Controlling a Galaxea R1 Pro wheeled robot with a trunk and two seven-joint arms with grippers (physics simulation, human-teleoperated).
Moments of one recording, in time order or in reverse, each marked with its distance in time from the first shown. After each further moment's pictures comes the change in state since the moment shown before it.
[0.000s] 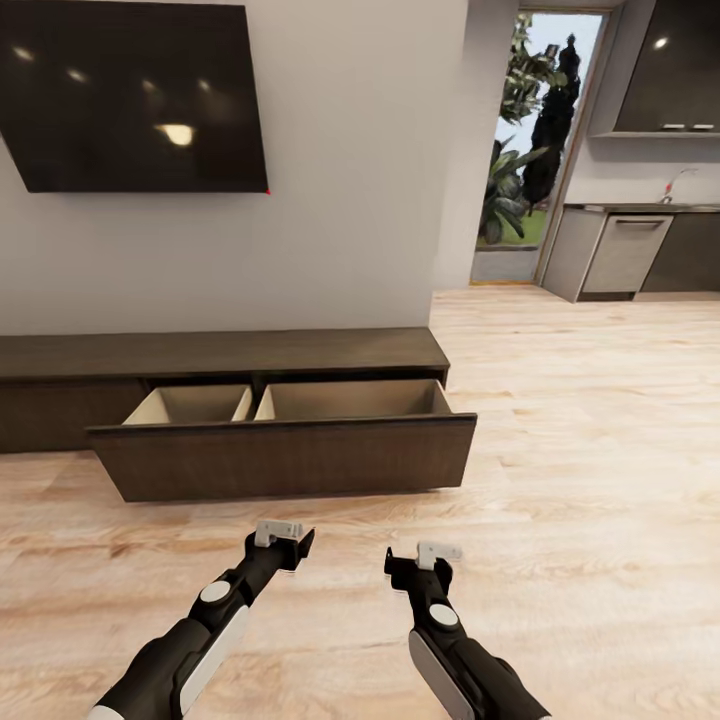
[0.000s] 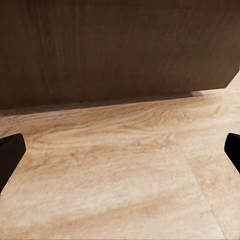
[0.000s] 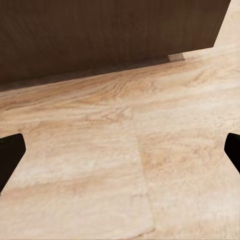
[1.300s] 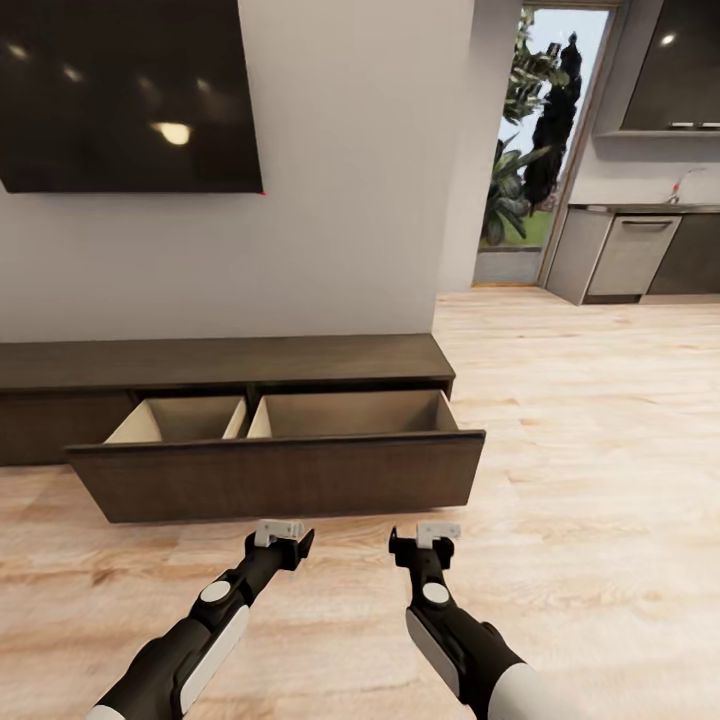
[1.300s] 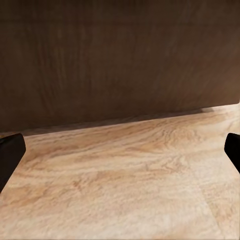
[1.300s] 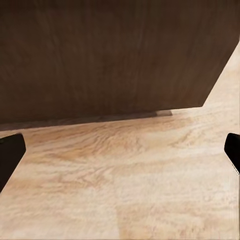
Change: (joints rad) left arm 0.000 -0.002 0.004 0.003 -0.001 0.004 0.000; right arm -0.142 0.040 0.009 0.251 0.096 -0.131 -0.005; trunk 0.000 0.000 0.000
